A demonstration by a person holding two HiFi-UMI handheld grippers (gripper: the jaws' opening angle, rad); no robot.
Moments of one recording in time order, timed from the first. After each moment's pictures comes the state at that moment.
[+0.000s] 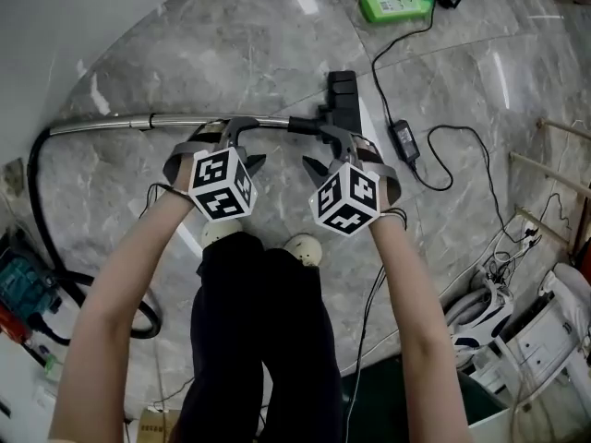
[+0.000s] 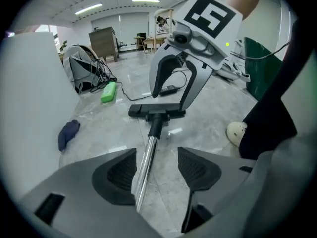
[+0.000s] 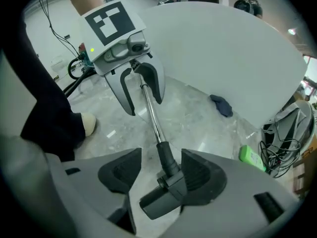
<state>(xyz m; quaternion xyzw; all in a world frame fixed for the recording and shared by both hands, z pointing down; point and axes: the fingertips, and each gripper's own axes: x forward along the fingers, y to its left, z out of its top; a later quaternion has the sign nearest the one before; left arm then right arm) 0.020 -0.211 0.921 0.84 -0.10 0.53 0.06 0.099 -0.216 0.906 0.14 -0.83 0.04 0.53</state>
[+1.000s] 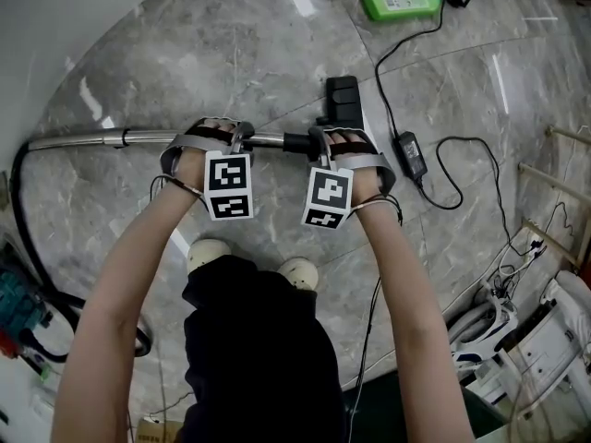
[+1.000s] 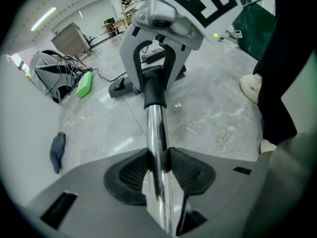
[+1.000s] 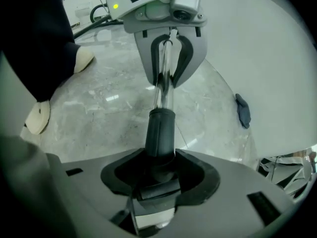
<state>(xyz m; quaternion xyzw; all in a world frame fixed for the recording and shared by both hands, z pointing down) 0.024 -0.233 1.021 0.78 -0.03 0.62 -0.06 0.127 -0.236 1.026 0.03 -0.74 -0.15 0.65</state>
